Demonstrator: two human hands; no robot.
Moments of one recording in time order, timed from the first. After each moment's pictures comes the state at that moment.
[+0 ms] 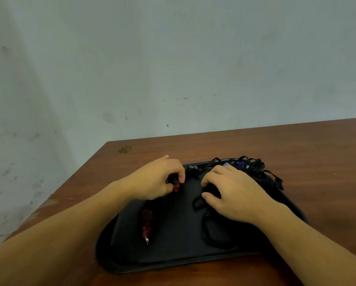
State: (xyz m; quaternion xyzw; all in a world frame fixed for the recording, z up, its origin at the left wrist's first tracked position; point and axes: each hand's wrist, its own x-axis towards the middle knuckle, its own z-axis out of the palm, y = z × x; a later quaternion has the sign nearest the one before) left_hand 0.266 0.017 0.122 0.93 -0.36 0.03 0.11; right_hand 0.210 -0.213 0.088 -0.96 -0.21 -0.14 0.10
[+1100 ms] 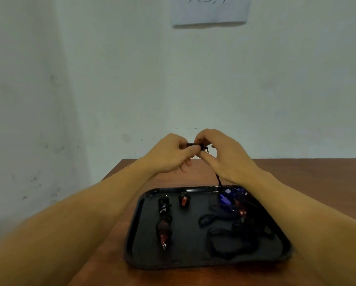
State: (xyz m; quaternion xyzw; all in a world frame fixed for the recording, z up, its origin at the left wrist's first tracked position) left_hand 0.210 -0.002 0.238 0.89 -0.20 0.09 0.40; right_hand 0.215 -0.184 0.212 -0.86 -0.30 -0.31 0.25
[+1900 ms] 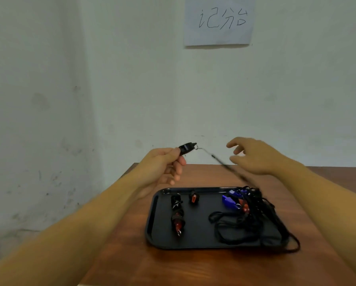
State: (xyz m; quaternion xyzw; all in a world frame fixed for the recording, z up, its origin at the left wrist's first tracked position) left_hand 0.133 0.054 0.227 0.73 -0.17 -0.01 0.66; right_hand 0.162 -0.213 0.251 -0.96 -0.11 -0.16 0.19
